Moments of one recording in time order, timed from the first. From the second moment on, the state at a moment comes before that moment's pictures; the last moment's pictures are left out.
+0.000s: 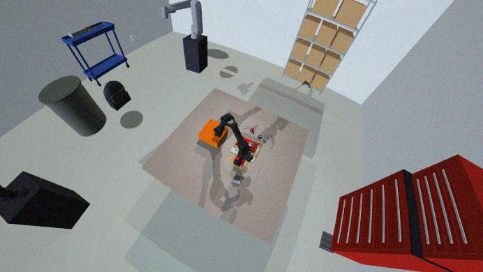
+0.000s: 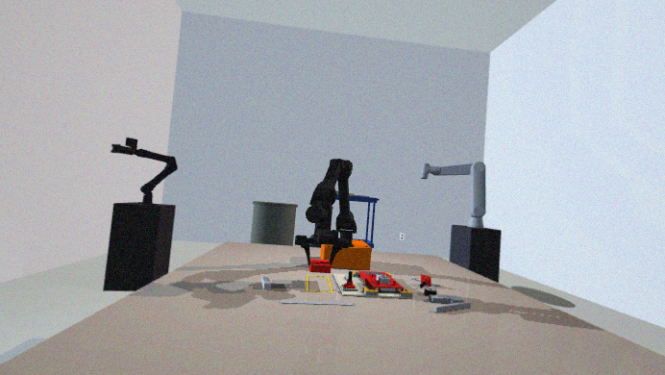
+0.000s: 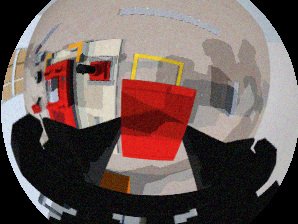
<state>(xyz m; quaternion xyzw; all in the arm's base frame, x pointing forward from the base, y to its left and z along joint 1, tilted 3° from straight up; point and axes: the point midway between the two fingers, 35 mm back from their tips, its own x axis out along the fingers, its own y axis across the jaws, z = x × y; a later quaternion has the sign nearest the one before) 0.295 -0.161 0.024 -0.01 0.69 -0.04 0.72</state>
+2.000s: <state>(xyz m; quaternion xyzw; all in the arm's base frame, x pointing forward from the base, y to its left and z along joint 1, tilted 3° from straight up) 0.293 -0.163 -0.013 -0.01 0.69 -0.04 0.72</state>
